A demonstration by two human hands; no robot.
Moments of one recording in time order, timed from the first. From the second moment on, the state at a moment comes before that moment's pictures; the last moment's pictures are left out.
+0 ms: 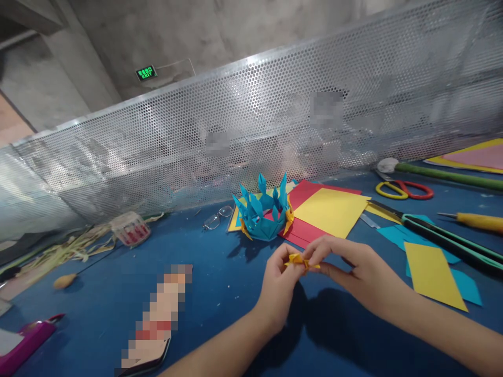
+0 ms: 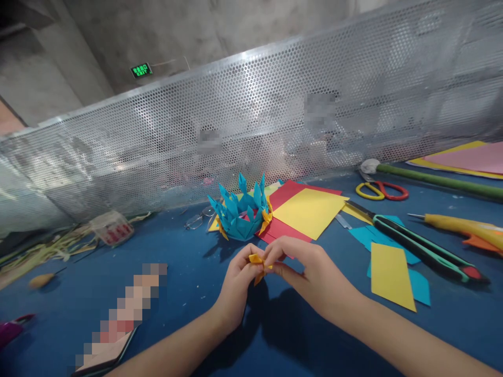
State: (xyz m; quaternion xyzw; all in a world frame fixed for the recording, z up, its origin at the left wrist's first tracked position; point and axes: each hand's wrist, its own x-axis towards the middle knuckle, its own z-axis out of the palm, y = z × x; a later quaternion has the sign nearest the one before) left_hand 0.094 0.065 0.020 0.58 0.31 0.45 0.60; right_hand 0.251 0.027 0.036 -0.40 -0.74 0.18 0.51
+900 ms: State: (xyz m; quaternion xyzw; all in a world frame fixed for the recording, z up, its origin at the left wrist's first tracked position) left_hand 0.093 0.063 0.017 0.58 0.28 0.44 0.63; right_hand 0.248 0.027 0.041 -0.48 -0.65 0.22 0.55
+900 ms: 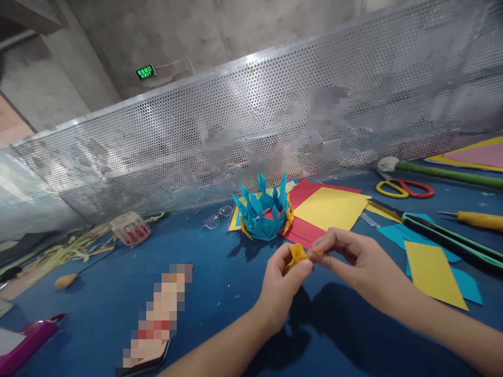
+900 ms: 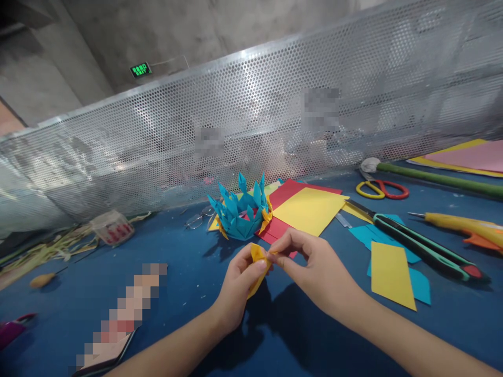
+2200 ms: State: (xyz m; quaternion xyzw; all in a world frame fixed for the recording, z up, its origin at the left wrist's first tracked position) left_hand 0.095 0.066 0.016 0.61 0.22 0.39 0.65; right_hand 0.240 0.030 0.032 -0.32 -0.51 0.59 0.54
